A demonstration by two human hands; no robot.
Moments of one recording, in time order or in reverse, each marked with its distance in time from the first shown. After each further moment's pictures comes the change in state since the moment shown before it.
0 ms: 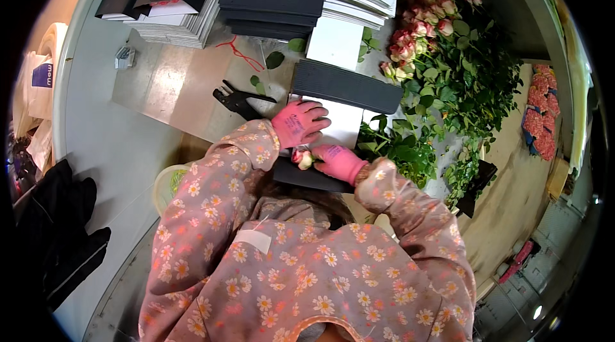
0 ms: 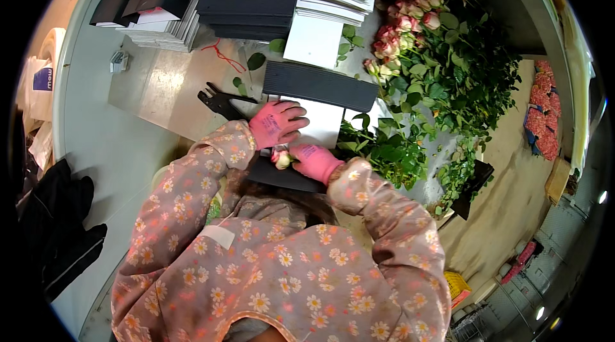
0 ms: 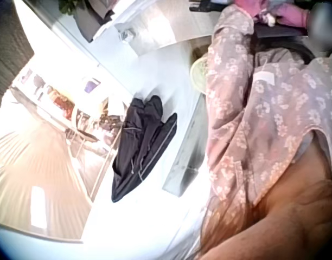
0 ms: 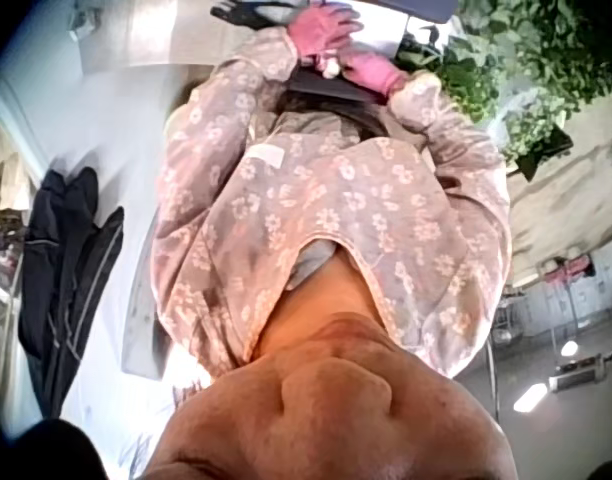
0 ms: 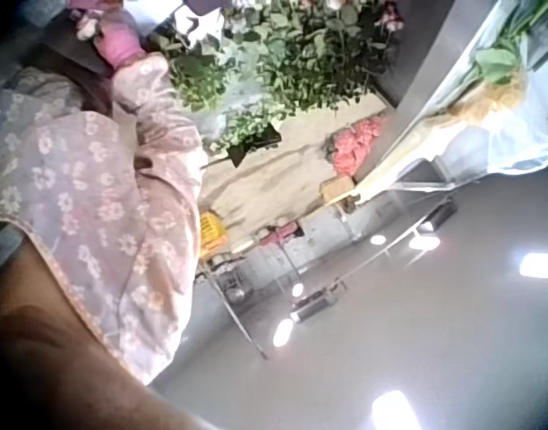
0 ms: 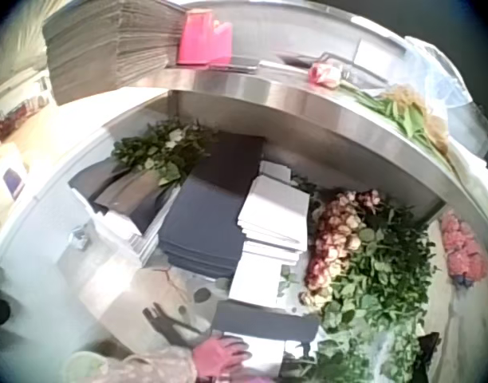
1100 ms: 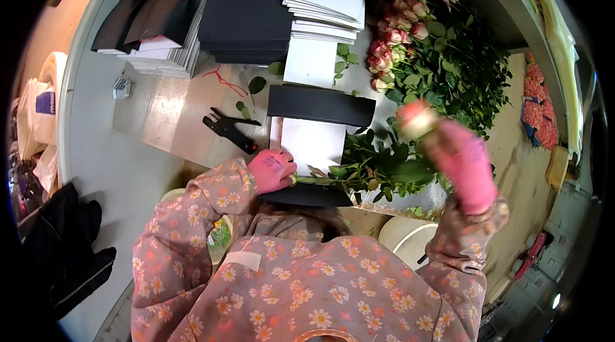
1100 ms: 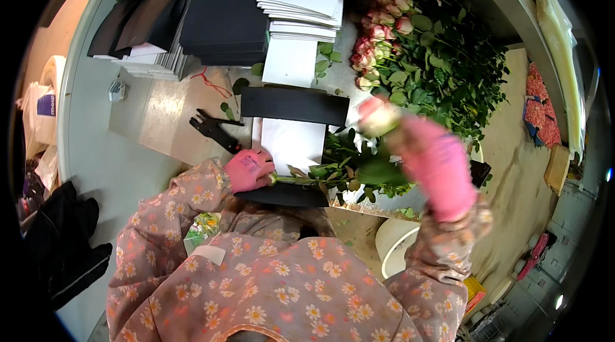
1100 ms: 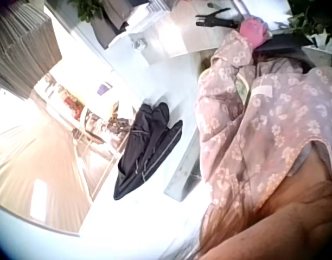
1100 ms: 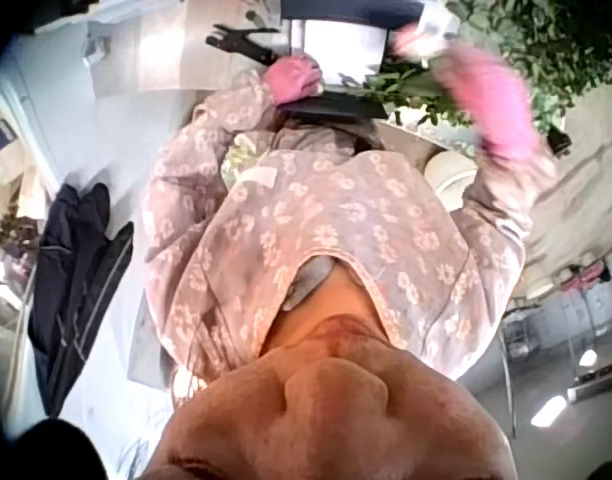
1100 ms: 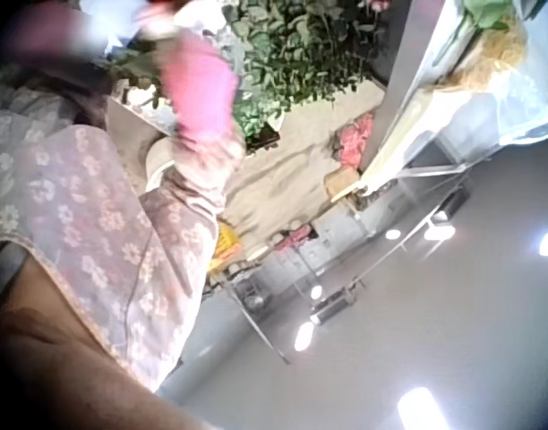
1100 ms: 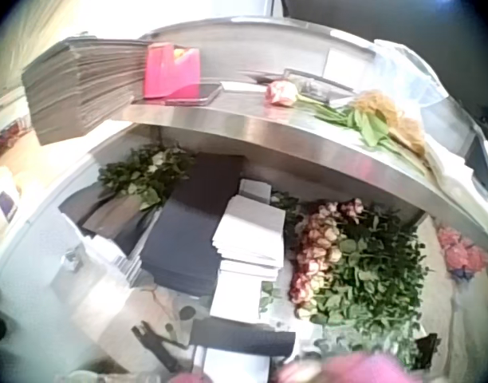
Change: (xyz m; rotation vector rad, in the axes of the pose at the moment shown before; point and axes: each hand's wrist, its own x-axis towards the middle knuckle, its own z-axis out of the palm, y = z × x) left_hand -0.029 0.049 -0.041 -0.162 -0.388 -0.197; right_hand -0.145 -0.097 -0.229 -0.112 0.562 0.340
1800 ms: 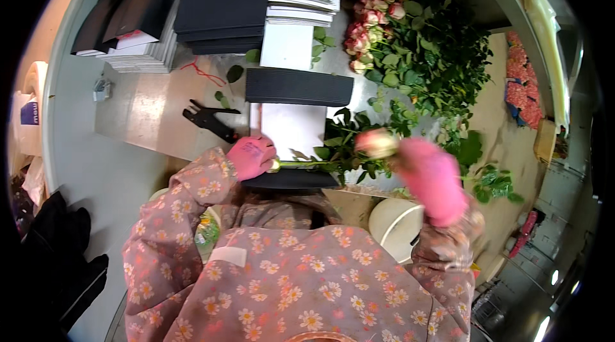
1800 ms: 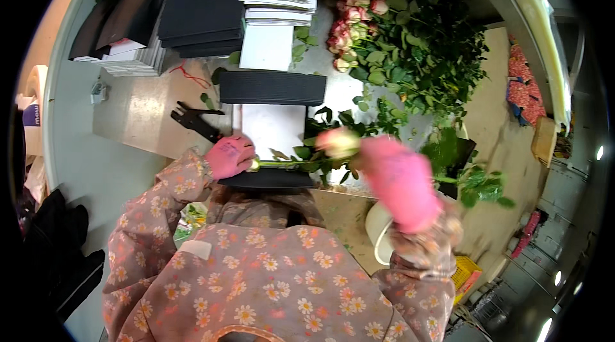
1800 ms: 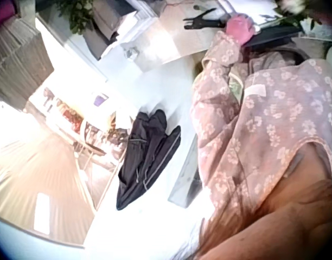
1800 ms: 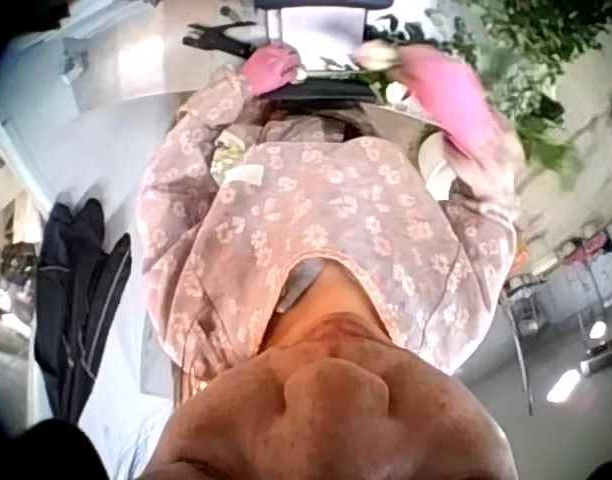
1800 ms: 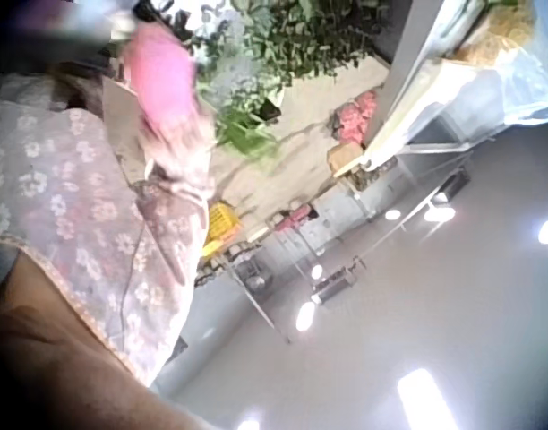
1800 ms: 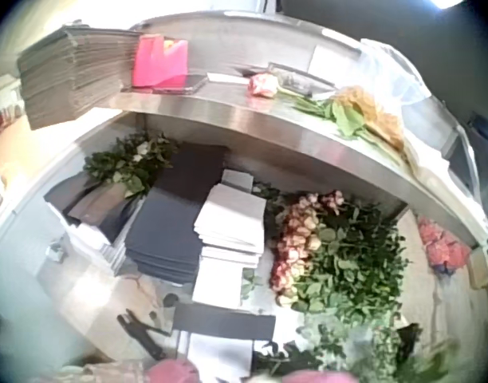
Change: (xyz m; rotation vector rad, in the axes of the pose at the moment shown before) left_hand -0.008 -0.003 0.001 -0.094 0.027 -0.003; right_hand -0.056 -0.010 0.031 -0.554 -0.069 -0.101
